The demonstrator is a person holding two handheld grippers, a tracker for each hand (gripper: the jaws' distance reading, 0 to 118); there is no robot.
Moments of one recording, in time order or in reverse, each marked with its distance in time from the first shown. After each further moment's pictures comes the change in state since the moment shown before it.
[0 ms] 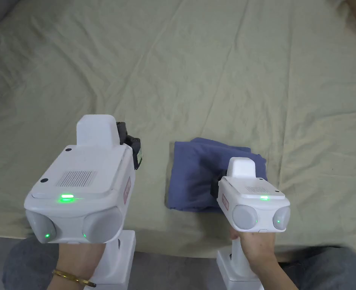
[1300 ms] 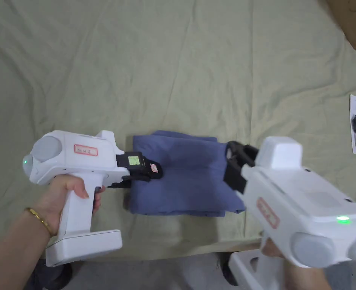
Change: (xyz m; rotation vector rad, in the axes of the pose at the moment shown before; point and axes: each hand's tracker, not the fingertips) left arm -0.009 -0.041 -0.193 -0.950 -0.683 0.548; right arm 0.066 0.051 0.113 0.216 0.032 -0.087
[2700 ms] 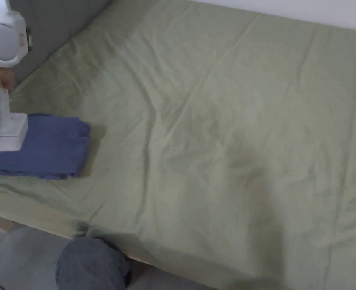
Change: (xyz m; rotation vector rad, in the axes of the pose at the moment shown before) left arm 0.048 0.011 0.321 1.130 1.211 -0.455; right arm -0.011 0.081 0.067 0.266 -0.006 0.106
